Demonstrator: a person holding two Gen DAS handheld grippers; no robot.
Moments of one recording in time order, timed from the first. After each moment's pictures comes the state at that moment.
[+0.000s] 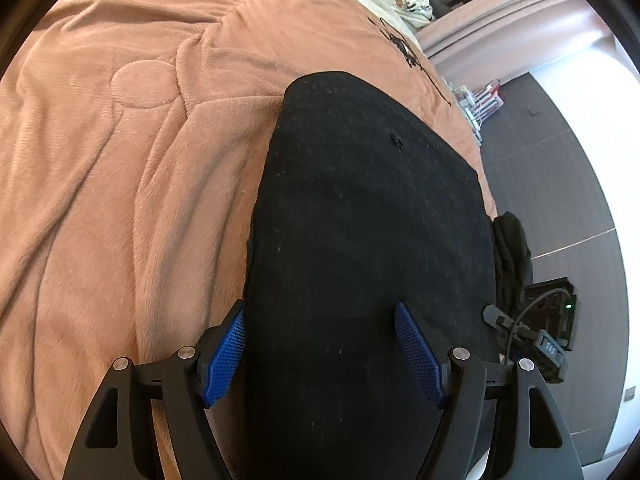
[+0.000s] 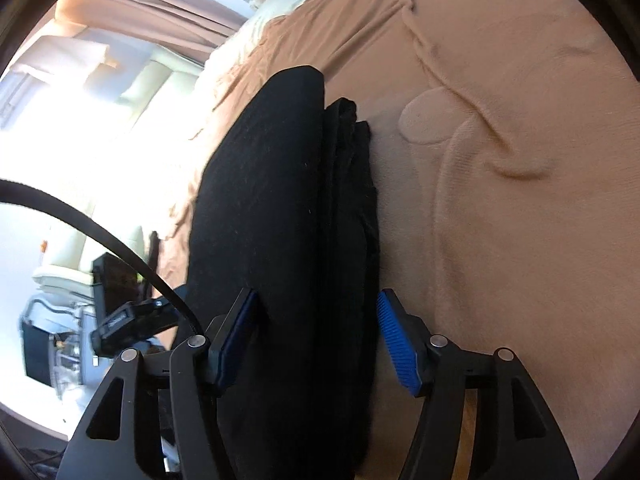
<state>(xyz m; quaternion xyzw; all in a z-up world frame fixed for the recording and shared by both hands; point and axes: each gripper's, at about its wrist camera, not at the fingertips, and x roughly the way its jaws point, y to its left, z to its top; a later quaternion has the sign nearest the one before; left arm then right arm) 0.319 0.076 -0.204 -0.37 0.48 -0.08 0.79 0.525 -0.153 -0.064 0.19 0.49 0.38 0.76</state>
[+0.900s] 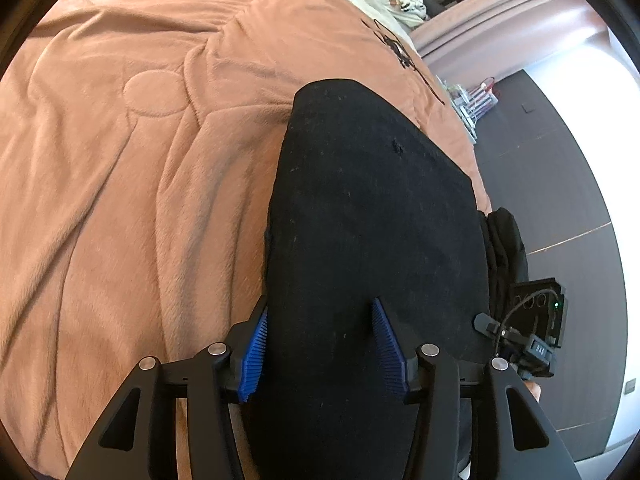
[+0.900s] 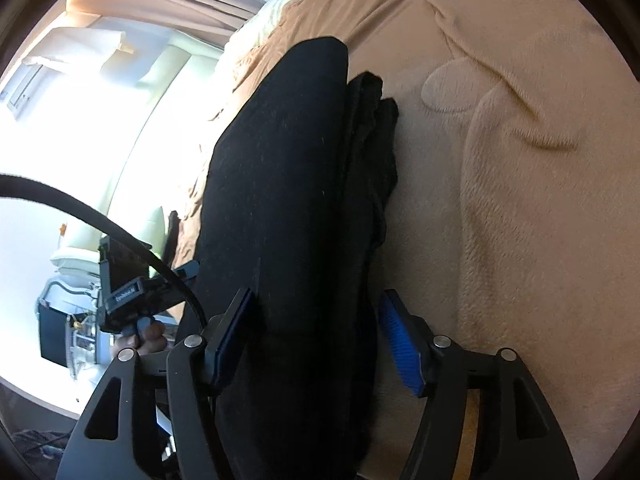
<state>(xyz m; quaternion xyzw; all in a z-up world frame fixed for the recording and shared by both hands) 0.298 0.091 -0.191 -0.36 0.48 -0.09 0.80 0.542 -0.156 -0.098 0.19 0.51 0.42 0.73</state>
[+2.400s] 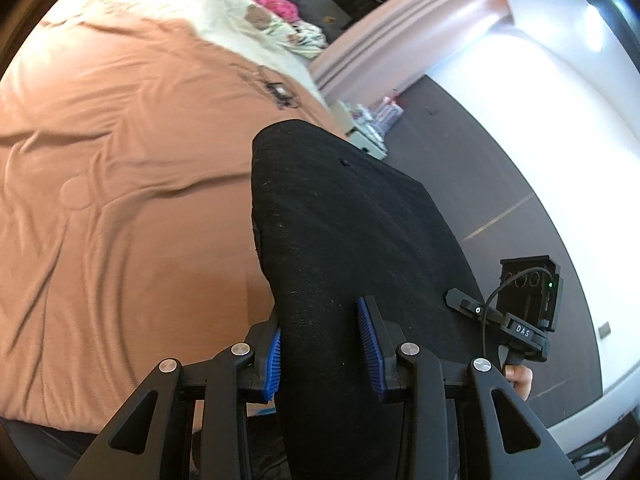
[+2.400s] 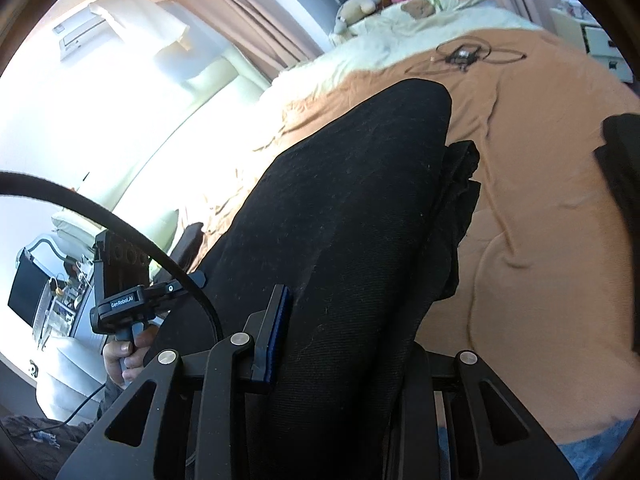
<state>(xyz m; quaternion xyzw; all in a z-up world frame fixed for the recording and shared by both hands) 0.235 0.042 -0.046 -0.33 0.37 -0.21 0.85 0.450 -0.158 0.035 0.09 0.40 0.41 0.81</state>
